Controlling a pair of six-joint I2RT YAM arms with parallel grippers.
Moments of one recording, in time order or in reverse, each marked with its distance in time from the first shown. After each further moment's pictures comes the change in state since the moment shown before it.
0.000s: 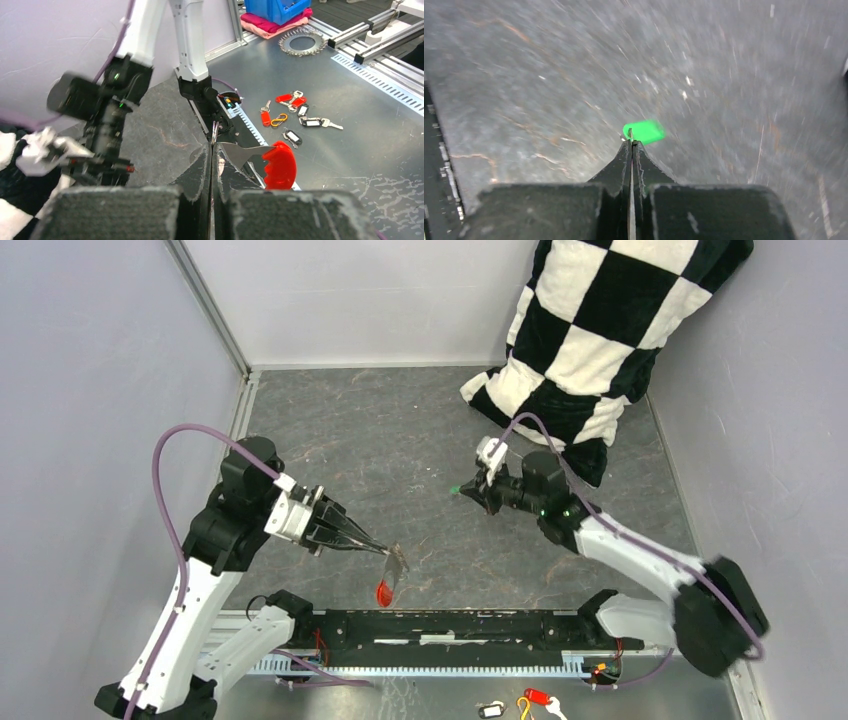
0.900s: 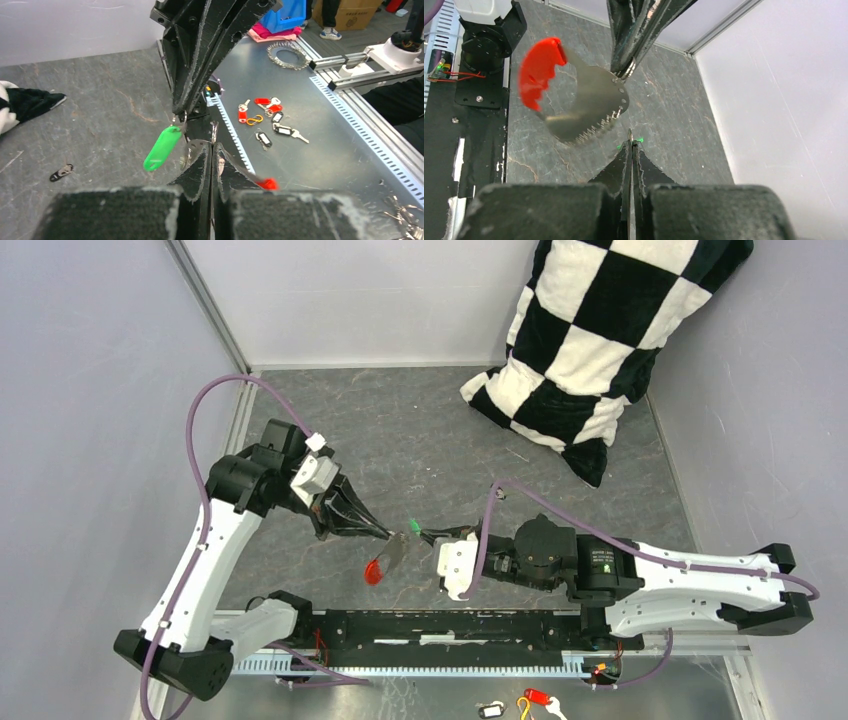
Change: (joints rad) left arm 0.071 0.280 0.183 -0.653 -0.005 0.430; right arm 0.952 -0.315 0.410 -0.451 0.688 -0.466
